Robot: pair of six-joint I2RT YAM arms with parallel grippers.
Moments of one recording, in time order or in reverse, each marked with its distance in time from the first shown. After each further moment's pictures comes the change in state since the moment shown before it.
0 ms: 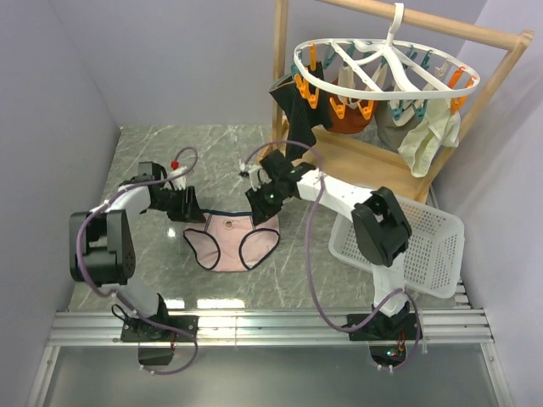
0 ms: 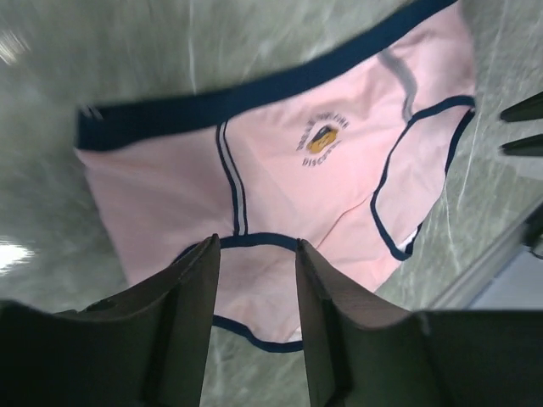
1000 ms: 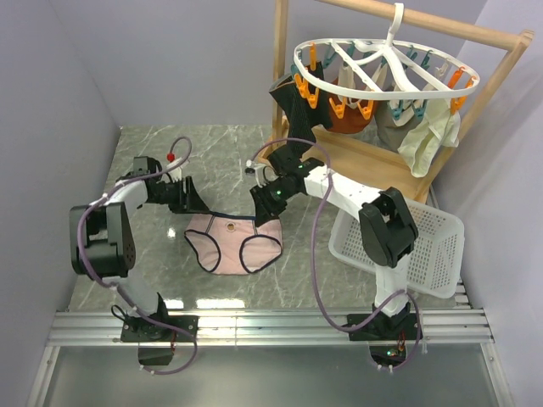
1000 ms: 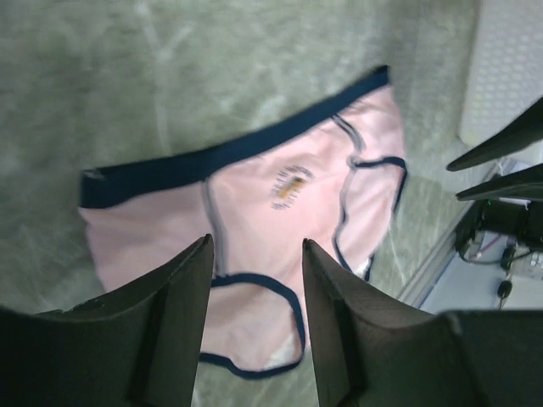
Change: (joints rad) left arm 0.035 0.077 0.049 0.030 0.188 -0.050; right arm -0.029 -0.016 -0.010 -0.075 -0.152 -0.001
